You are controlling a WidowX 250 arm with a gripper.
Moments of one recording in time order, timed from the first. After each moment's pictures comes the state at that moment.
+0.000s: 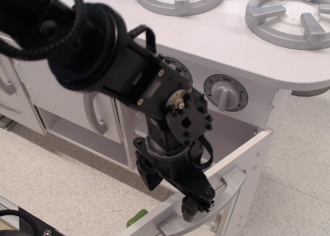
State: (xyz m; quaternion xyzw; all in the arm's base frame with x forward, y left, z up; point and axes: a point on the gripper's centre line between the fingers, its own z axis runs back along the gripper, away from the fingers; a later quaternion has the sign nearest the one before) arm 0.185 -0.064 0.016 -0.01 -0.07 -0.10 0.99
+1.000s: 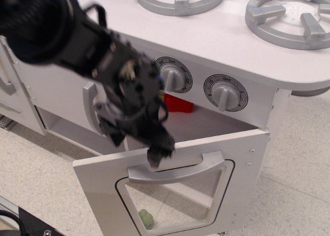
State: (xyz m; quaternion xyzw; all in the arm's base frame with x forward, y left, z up) arm 0.218 0.007 0.035 0.04 -0.14 0.01 0.99
